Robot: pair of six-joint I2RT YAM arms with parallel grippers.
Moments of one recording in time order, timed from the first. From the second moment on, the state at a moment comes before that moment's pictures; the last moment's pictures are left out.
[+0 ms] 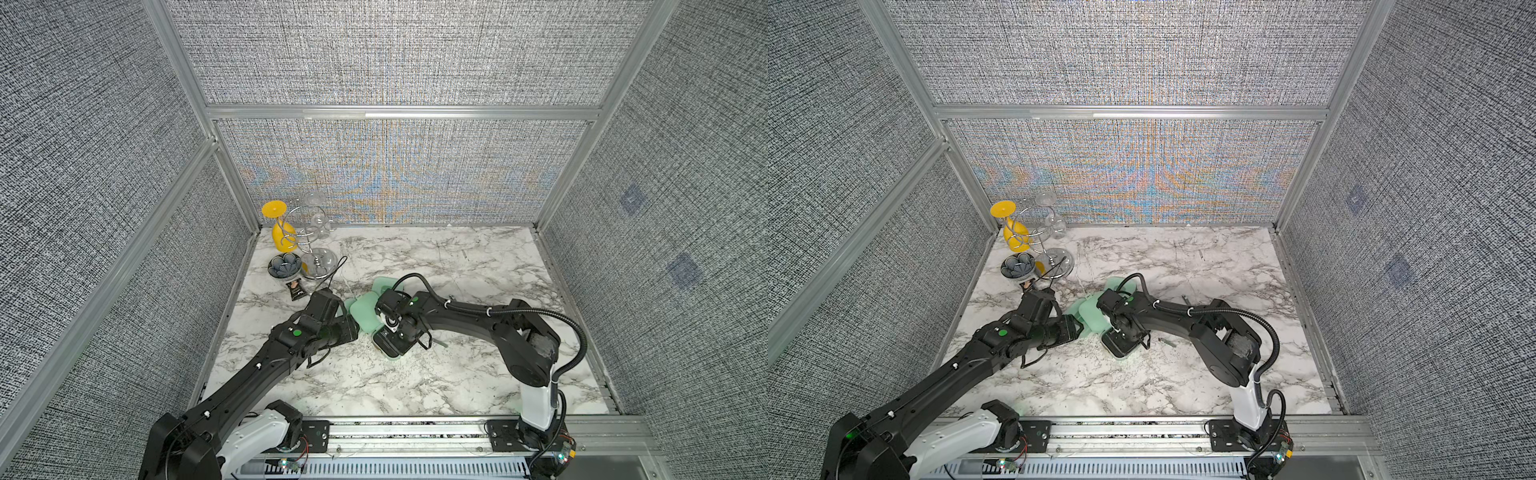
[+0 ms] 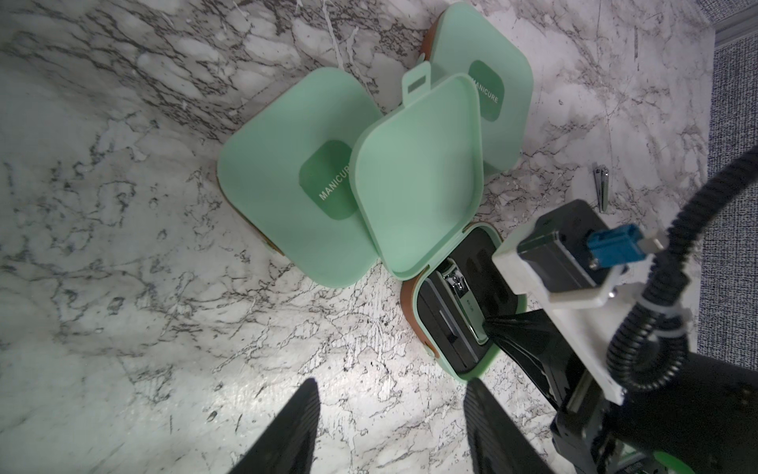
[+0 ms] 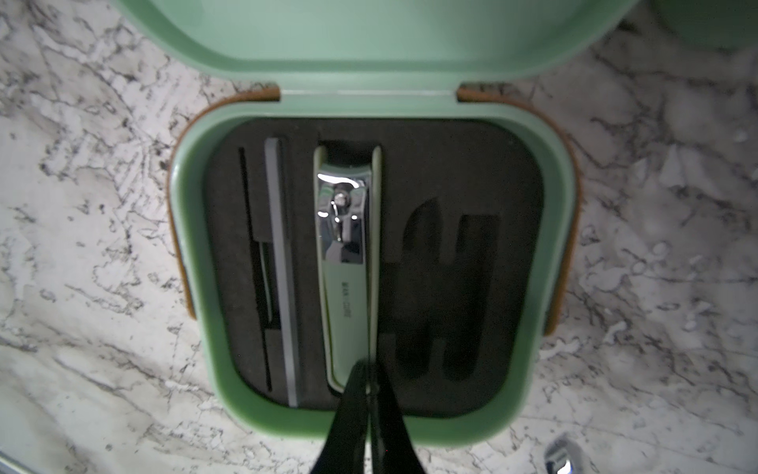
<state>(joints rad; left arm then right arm) -0.54 1.03 0.70 -0.60 0.11 -0.73 0.94 1.97 1.38 -0.82 -0.01 0.16</state>
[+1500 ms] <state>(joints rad) -0.55 1.13 0.63 -0.48 0.17 -0.76 0.92 2.07 1.56 -0.83 -0.01 0.21</state>
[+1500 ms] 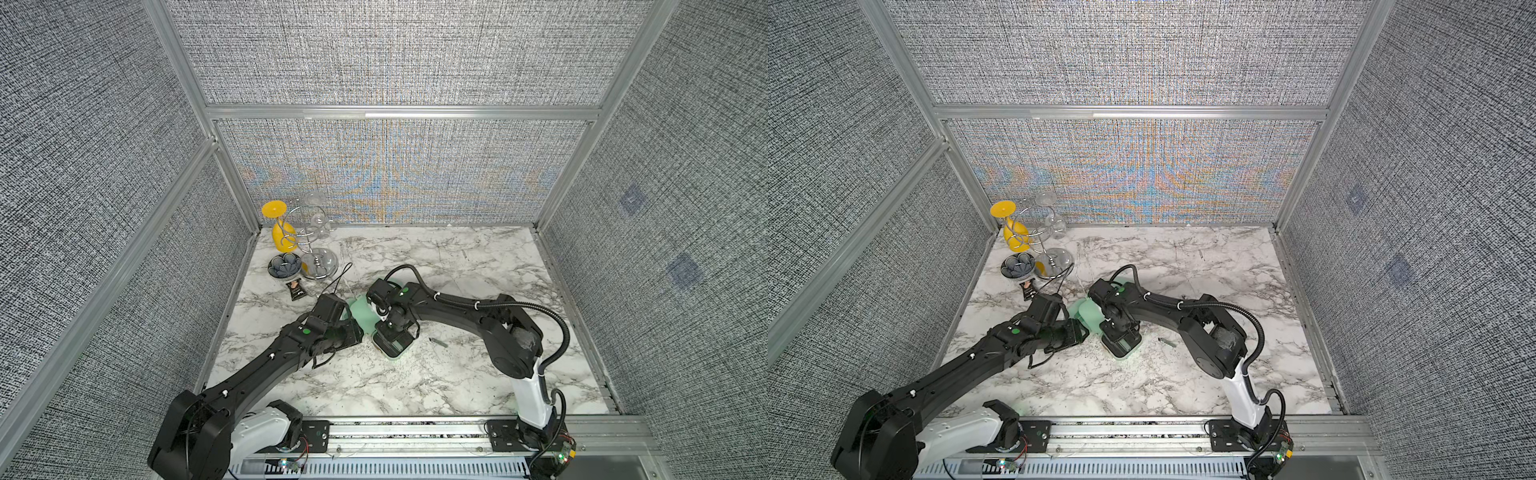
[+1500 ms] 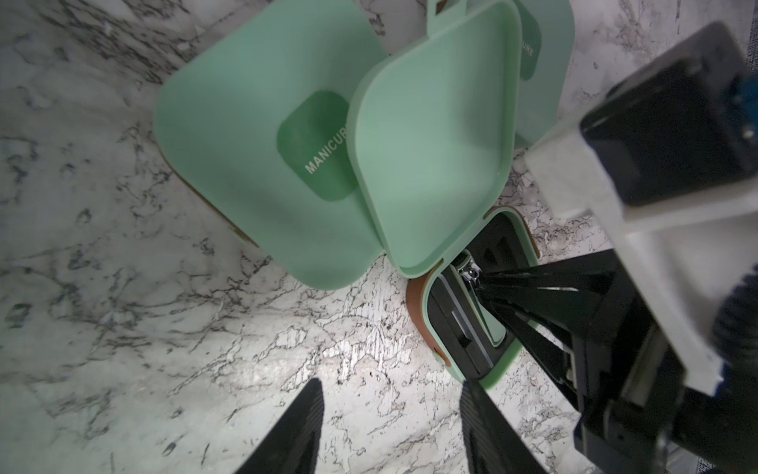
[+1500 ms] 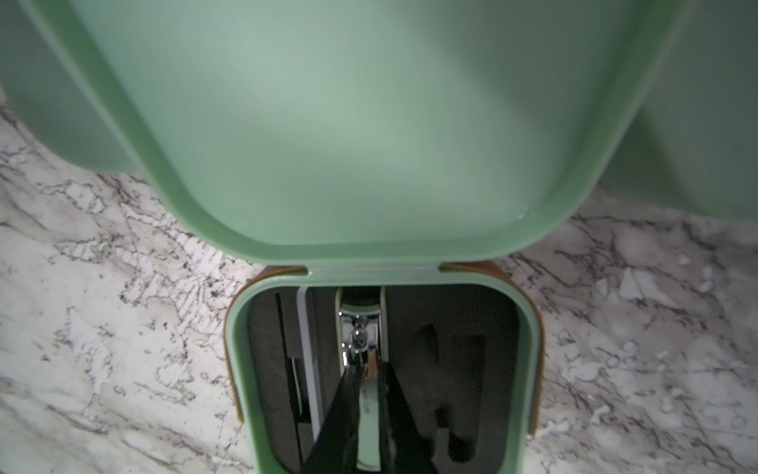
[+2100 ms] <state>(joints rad) -0.58 1.20 0.64 -0.45 0.19 -0.78 0.68 1.76 1.36 -0.86 0.10 0.21</state>
